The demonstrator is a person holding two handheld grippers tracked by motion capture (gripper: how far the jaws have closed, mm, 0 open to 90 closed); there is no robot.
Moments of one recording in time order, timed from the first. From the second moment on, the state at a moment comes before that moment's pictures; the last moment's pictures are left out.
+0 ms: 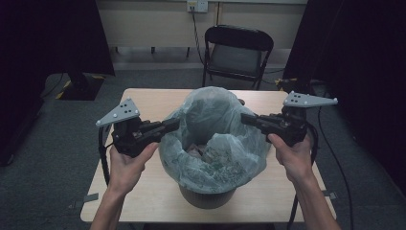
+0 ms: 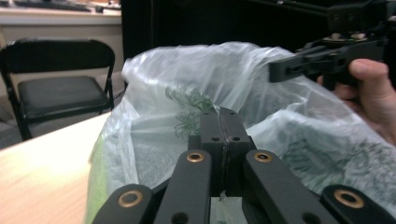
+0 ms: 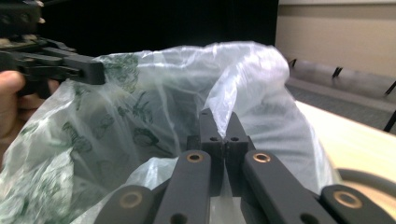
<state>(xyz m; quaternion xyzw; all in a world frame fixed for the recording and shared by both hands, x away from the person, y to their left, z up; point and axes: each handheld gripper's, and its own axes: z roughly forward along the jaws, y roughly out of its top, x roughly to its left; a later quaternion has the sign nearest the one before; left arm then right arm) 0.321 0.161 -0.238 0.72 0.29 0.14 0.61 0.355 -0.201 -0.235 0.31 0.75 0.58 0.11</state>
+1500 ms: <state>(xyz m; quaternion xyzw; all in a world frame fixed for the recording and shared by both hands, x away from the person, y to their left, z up) 0.341 0.098 -0.189 0.69 0.22 0.07 0.68 0.355 -0.168 -0.195 0.19 0.72 0.66 0.04</state>
